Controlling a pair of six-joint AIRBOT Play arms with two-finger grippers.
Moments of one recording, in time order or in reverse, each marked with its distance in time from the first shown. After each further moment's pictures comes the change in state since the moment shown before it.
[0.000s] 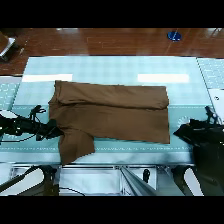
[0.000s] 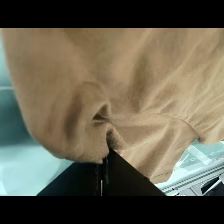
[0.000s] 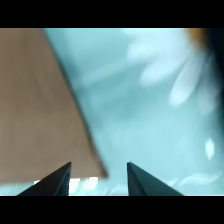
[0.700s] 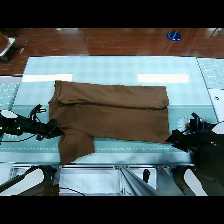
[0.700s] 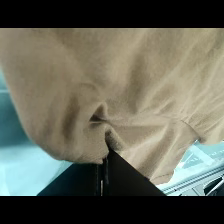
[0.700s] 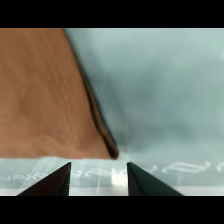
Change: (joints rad) left arm -0.005 -0.002 0.000 0.007 0.011 0.004; right arm 0.068 -0.148 -0.039 0.027 0.000 0.030
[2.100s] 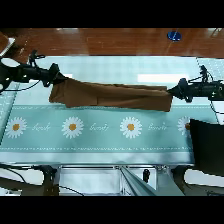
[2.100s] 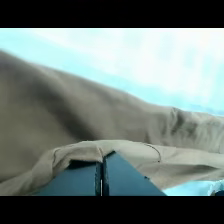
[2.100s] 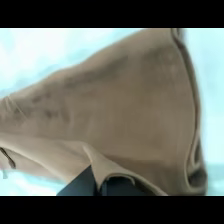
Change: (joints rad) left arm -0.217 -0.468 0.874 -0.268 0.114 -0.133; right arm 0.002 -0.607 0.687 0.477 -0.126 -0.253
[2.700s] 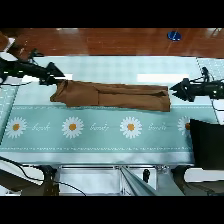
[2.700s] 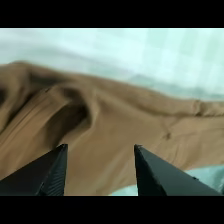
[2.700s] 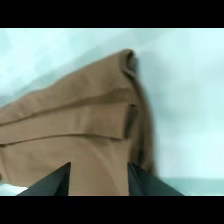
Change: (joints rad) left arm 0.089 -0.061 0.169 0.126 -0.209 -0.010; right arm -0.086 -0.082 0.079 -0.089 0.043 0.010
